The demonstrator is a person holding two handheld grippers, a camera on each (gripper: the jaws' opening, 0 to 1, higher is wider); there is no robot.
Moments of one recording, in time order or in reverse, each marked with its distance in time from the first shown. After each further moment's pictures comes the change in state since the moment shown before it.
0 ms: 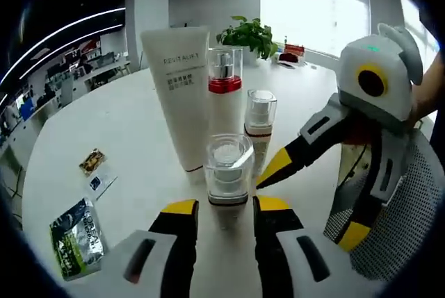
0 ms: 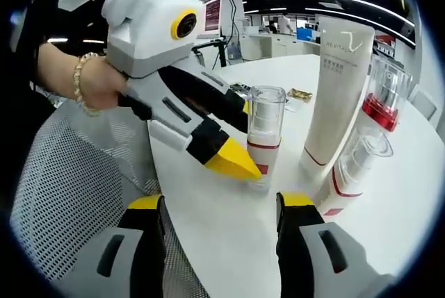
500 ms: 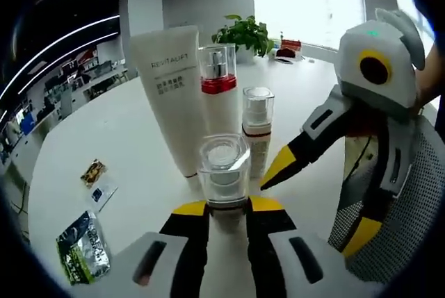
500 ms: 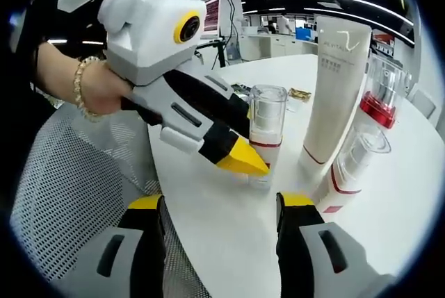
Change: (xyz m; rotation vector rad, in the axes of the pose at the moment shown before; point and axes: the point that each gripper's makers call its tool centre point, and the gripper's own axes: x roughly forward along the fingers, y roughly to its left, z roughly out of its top) left arm 0.003 -0.006 0.007 0.113 -0.007 -0.043; right arm -0.002 0.000 0.000 0.006 -0.006 -0.004
